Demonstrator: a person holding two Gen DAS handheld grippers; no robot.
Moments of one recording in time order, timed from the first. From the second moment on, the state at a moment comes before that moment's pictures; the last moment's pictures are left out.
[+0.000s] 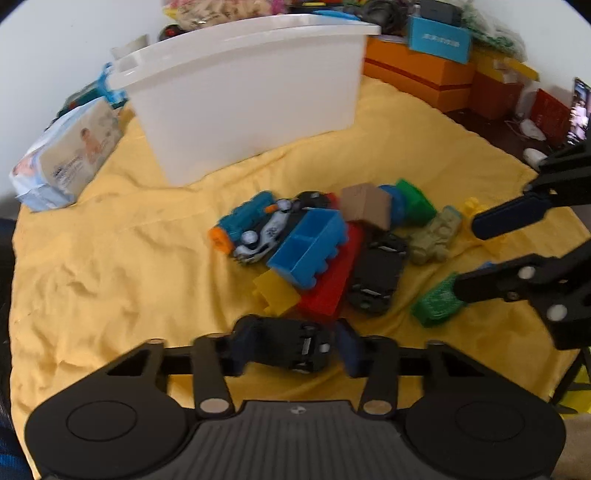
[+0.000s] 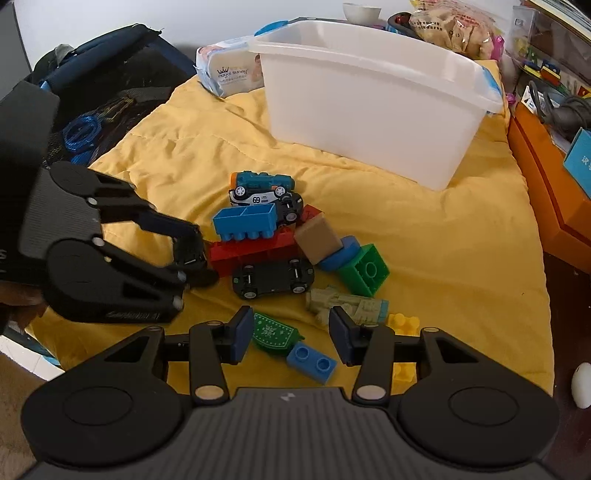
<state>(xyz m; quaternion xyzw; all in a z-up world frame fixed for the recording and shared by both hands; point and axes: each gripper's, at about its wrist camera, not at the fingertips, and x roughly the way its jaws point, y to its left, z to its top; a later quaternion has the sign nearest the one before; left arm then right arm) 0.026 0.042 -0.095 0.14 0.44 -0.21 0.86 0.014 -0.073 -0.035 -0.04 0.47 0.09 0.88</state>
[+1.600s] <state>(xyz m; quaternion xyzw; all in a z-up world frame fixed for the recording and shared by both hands) 0.027 0.045 -0.091 0.18 0.46 -0.15 0.86 0.058 -0.085 -0.078 0.09 0.55 0.23 0.80</state>
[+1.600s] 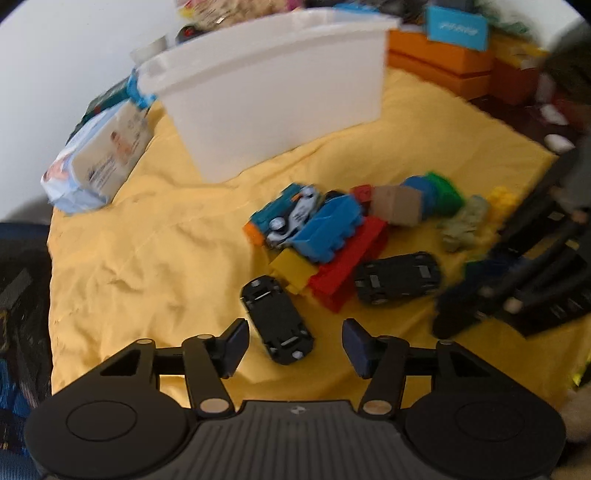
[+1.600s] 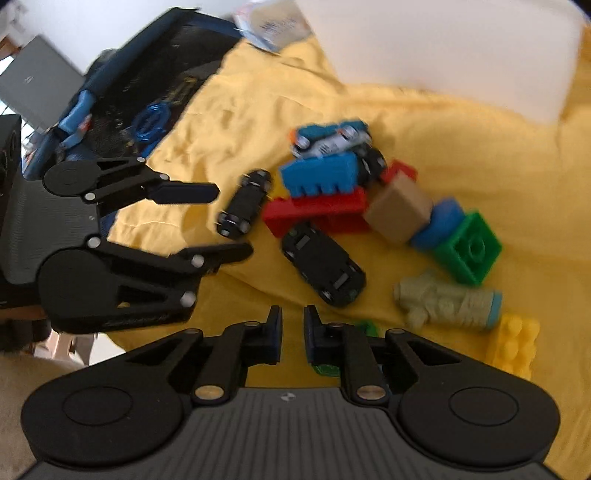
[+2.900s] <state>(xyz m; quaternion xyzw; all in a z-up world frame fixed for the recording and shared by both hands) -0.024 0.037 -0.070 0.18 0.43 -0.28 0.84 0.048 -0.029 -0.071 -0.28 0.42 0.25 0.82</state>
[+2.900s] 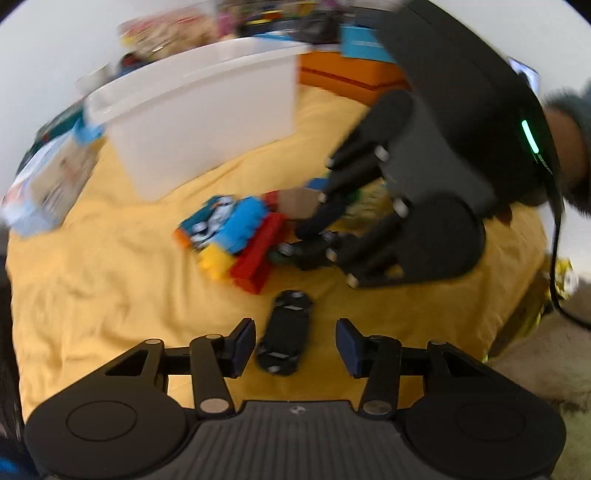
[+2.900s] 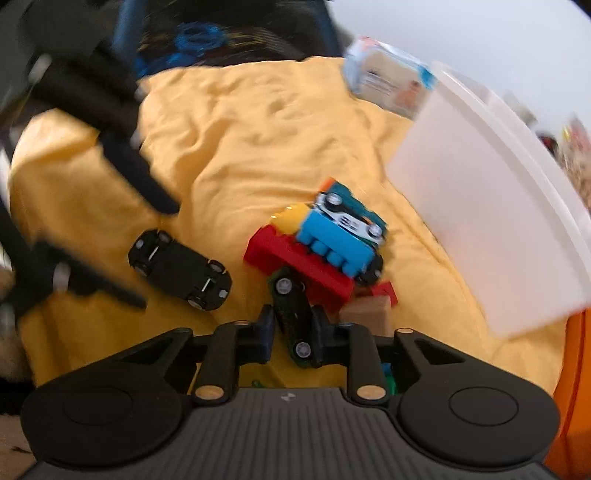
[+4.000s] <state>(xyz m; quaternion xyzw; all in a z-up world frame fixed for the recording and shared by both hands) 0.009 0.063 -0.094 0.17 0.45 -0.22 0.85 0.052 -0.064 -0.067 -0.03 0.50 0.12 0.86</state>
